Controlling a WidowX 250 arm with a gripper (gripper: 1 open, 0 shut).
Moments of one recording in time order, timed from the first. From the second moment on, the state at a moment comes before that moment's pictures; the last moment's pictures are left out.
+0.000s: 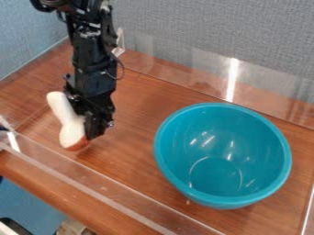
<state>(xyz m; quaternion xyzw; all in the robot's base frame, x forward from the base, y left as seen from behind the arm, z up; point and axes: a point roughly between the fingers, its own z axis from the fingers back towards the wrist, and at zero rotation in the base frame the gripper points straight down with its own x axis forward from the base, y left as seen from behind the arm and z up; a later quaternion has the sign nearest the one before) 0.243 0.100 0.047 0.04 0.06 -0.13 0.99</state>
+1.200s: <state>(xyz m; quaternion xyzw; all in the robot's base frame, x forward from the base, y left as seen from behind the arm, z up) 0.239 0.096 0.044 0.02 0.05 -0.14 0.99</state>
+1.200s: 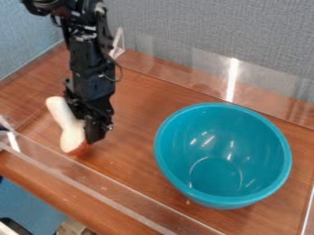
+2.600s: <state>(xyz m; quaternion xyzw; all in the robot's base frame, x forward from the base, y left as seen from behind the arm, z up) 0.236 0.097 0.052 0.01 0.02 -0.12 0.99</state>
